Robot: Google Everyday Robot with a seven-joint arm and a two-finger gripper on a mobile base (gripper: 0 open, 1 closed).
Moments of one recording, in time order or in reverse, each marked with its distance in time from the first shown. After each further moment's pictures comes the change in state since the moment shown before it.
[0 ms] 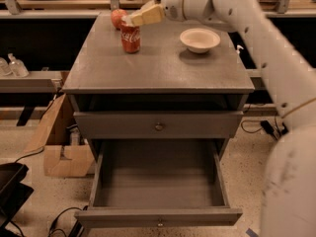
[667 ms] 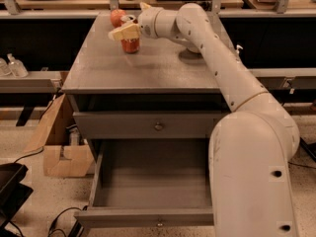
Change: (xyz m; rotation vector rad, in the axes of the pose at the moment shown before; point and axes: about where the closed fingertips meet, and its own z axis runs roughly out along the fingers) arm 0.079 0.002 0.108 -0.005 0.012 0.132
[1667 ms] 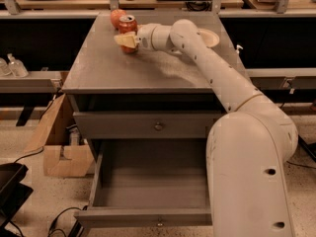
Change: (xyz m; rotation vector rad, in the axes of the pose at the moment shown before) arm 0.061 0.003 0.020 0.042 0.068 0.163
